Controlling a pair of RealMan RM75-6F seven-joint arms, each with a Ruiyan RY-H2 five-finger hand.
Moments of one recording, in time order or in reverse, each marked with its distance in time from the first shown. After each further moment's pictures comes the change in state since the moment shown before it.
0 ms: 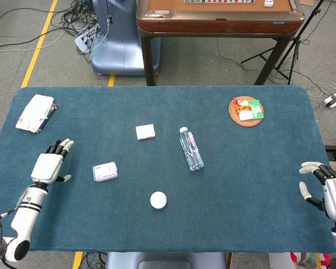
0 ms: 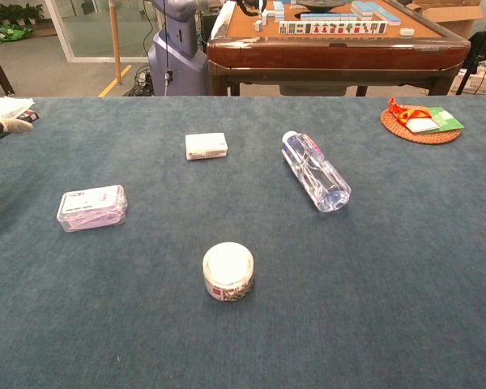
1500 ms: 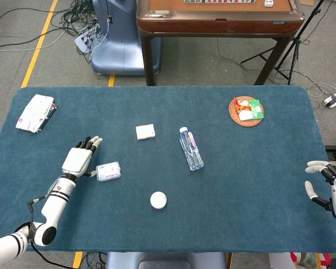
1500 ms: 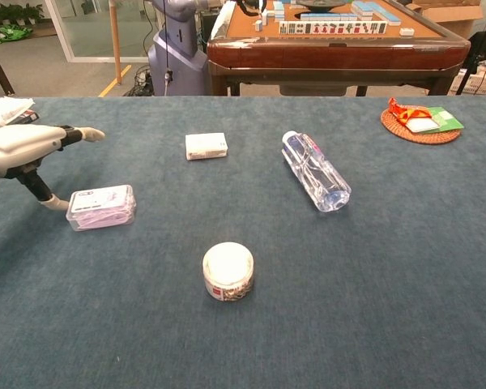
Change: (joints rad) left arm -0.153 -0.140 -0.021 0.032 -0.091 -0.091 0.065; right arm -0.013 0.027 0.010 -0.005 0.007 0.014 0.057
